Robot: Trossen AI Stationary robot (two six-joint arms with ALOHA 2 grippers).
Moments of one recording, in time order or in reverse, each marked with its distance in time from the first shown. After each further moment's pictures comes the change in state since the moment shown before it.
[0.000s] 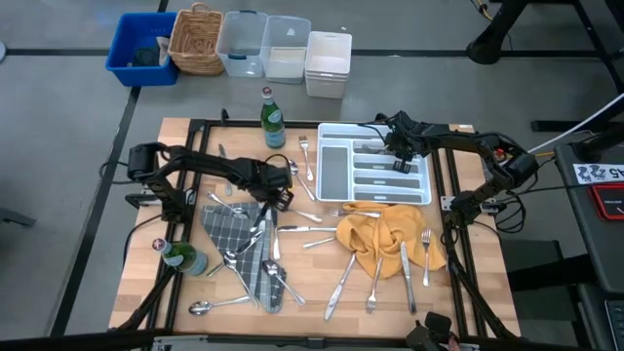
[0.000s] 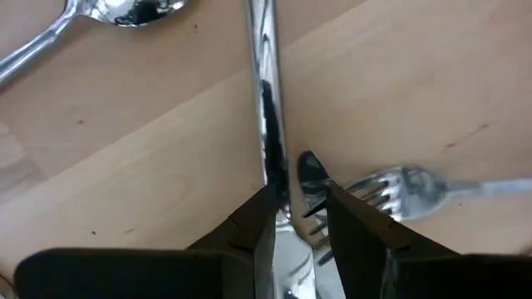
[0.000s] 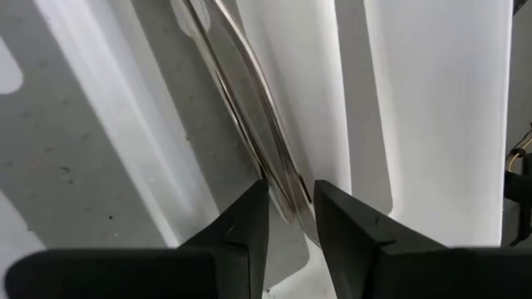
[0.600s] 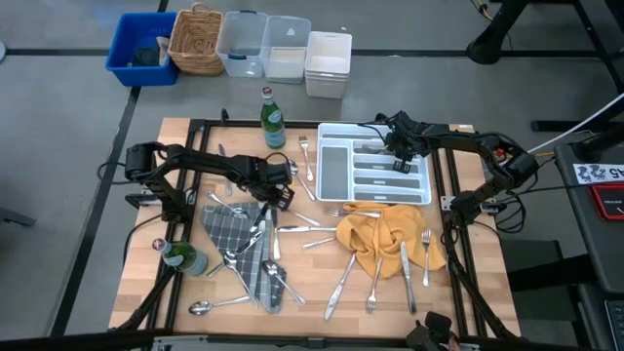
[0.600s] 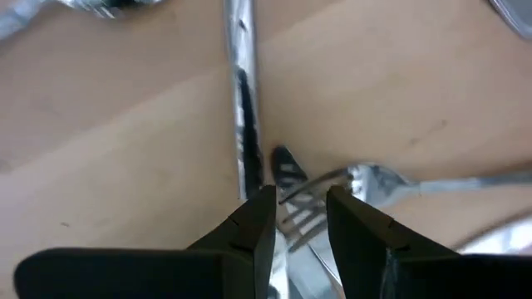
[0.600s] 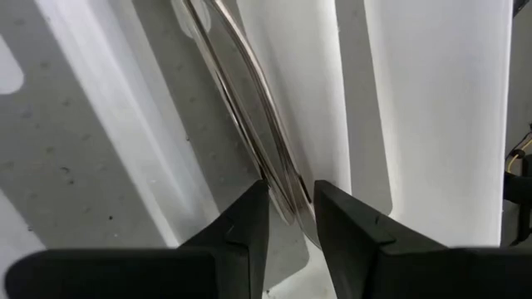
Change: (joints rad) left arm 0.018 -0.023 0.000 0.017 0.095 -0.018; right arm 0.000 0.000 0.000 0.001 -0.001 -0.004
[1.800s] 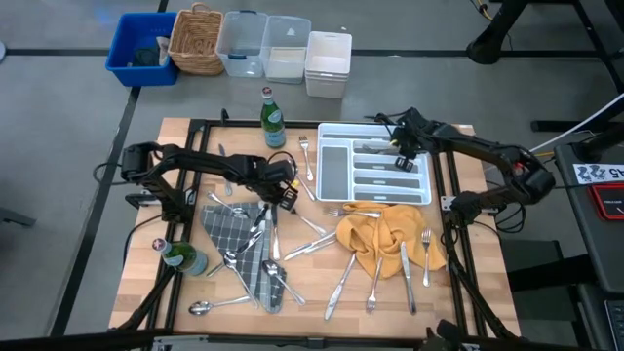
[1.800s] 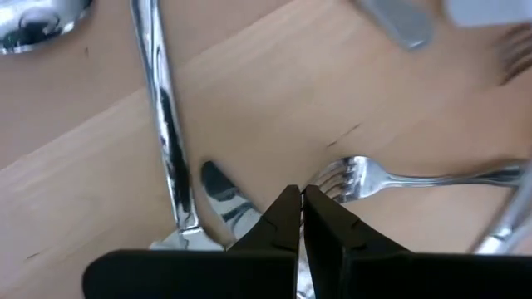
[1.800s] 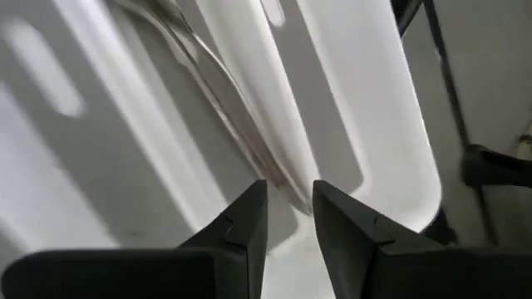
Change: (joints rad) left arm -0.004 -0.038 0.001 0.102 0.050 0.047; right arm 0.001 -0.191 0.000 -0.101 -0.059 0.131
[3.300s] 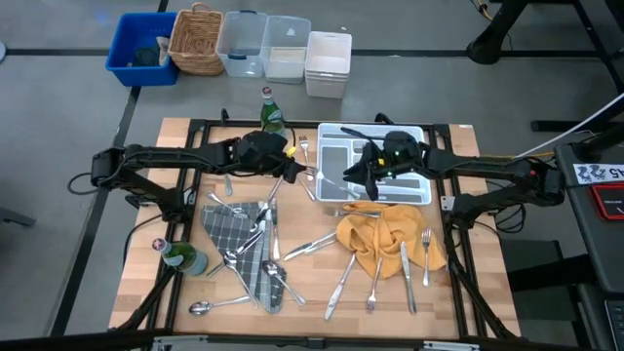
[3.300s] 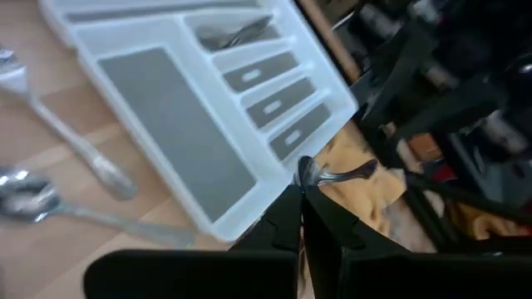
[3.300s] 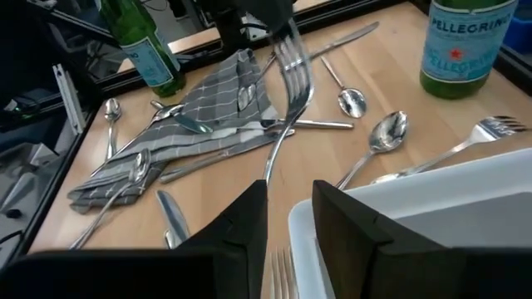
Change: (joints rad) left arm 0.053 -0.257 0.000 0.445 -0.023 0.062; right arm 0.544 -0.115 0.000 0.560 -0.576 0.628
